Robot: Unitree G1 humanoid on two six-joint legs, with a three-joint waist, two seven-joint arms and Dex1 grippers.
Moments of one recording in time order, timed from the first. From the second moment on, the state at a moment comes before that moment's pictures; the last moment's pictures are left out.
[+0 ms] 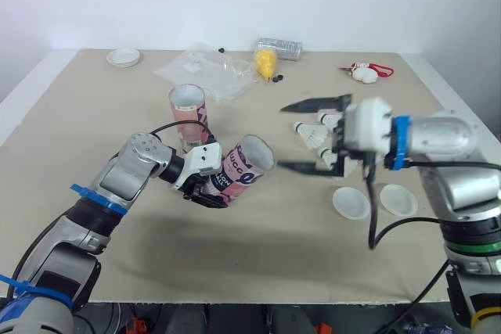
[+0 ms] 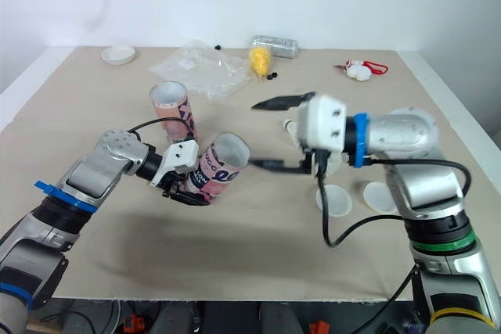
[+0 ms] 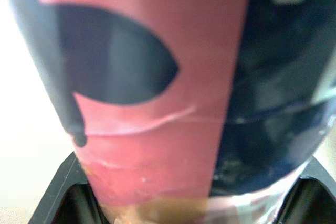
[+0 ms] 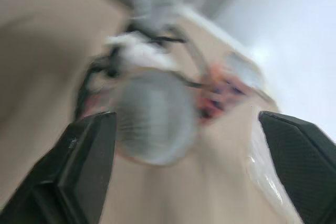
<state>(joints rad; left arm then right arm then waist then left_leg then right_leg) -0.76 0.63 -0.39 0.14 -0.09 0.42 -1.38 -0.62 -0.79 -0.03 -0.25 0.45 0.30 1.06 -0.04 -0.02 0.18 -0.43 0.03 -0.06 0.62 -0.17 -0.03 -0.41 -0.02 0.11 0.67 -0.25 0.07</state>
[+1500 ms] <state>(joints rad) -0.72 0.64 -0.38 0.10 -0.10 0.44 -1.35 -0.20 -0.58 -0.23 -0.37 0.60 0.82 0.55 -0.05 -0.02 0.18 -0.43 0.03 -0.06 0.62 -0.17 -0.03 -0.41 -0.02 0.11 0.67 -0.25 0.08</state>
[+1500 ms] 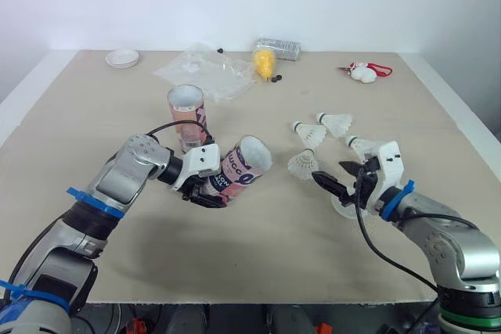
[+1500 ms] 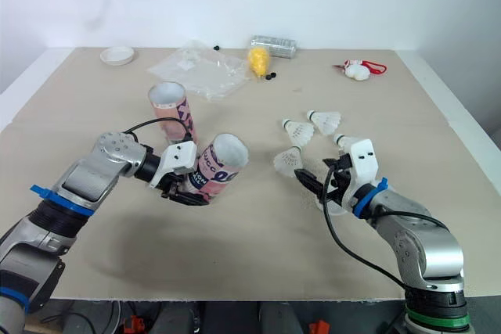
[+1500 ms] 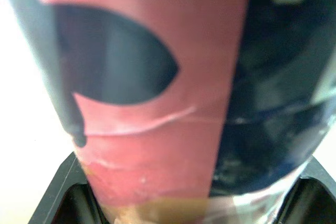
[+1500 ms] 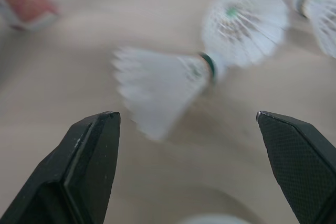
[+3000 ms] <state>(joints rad) -0.71 0.65 -0.37 0.07 -0.10 0.44 -1.34 -0.23 -0.64 -0.16 -0.37 0.63 0.89 0.52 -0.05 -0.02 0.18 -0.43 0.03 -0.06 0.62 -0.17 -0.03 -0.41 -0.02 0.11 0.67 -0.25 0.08</state>
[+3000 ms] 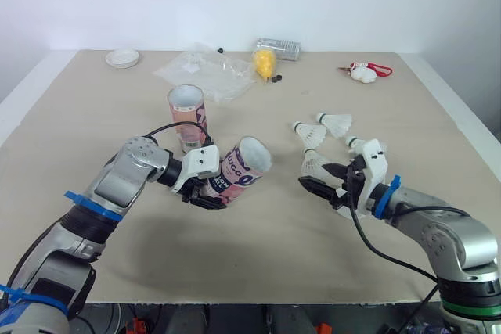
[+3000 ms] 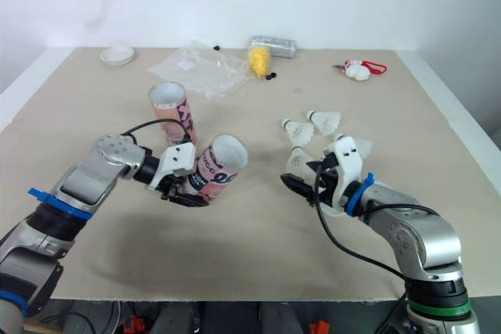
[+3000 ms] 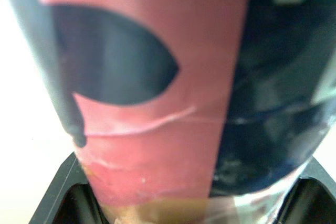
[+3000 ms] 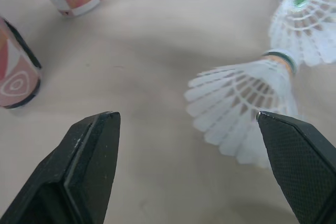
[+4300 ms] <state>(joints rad) -0.71 0.64 -0.38 0.08 -0.10 0.44 -1.34 -0.26 -0.52 -0.16 -0.28 0.53 0.83 0.42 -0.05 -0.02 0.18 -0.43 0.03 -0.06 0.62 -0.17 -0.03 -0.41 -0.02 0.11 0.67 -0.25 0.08</state>
